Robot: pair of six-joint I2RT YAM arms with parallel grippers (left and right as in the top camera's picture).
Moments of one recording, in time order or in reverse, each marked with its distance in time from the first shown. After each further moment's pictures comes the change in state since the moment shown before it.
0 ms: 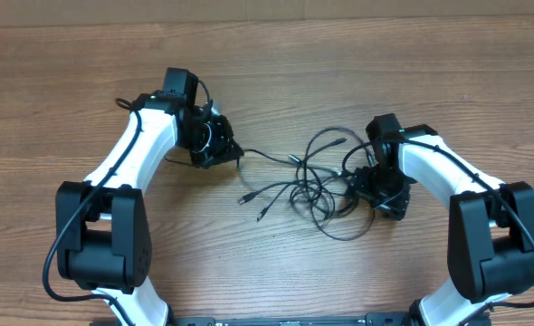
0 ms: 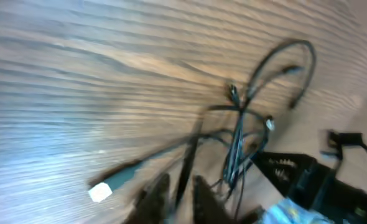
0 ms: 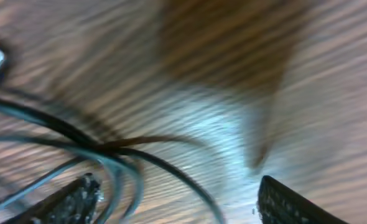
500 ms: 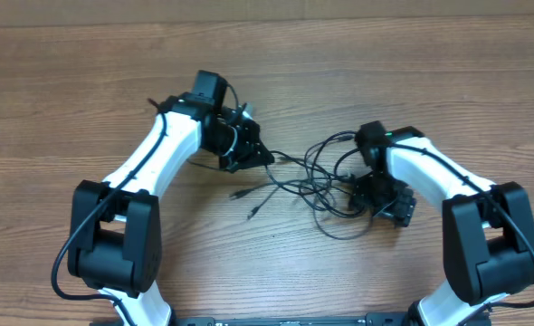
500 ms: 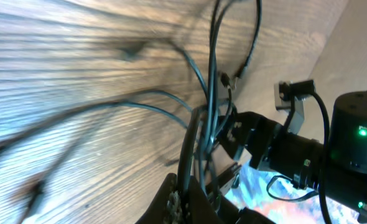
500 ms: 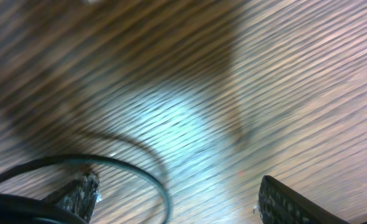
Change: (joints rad) left arm -0.102 0.000 0.000 0.031 0.209 0.004; right arm 0.046 -0.001 0.000 -0.123 0.204 0.057
